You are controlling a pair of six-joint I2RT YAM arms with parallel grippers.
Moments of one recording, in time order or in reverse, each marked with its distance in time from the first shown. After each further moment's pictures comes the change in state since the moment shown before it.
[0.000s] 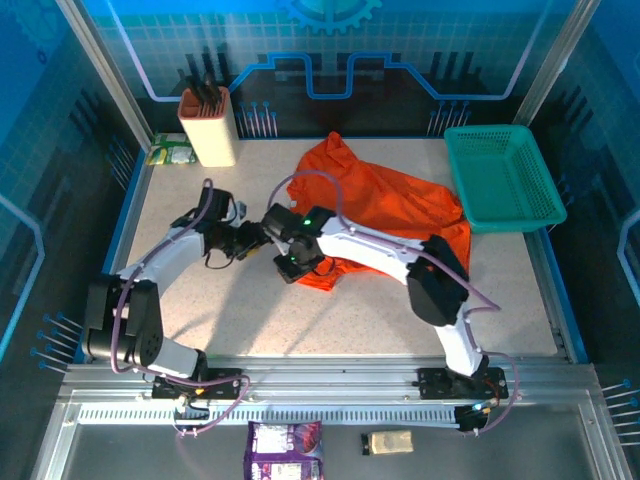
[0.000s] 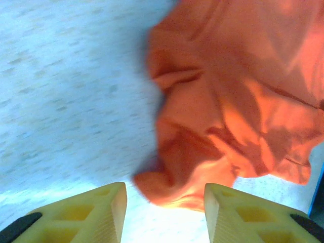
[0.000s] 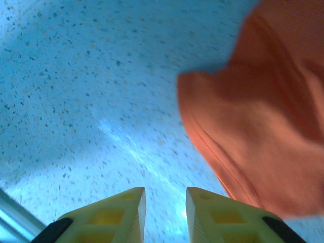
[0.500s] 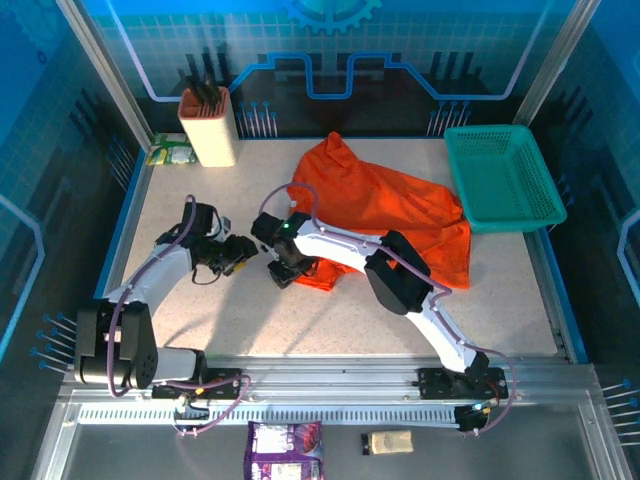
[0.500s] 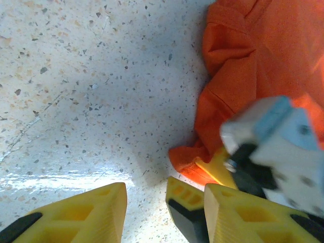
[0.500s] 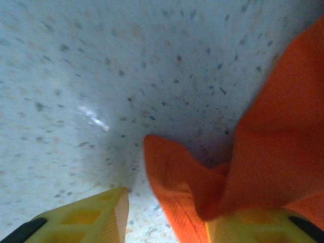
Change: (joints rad) left arm 0.069 -0.119 -0.099 -0.058 0.016 0.004; right arm -0.031 0.254 0.137 -0.017 0.008 -0.049
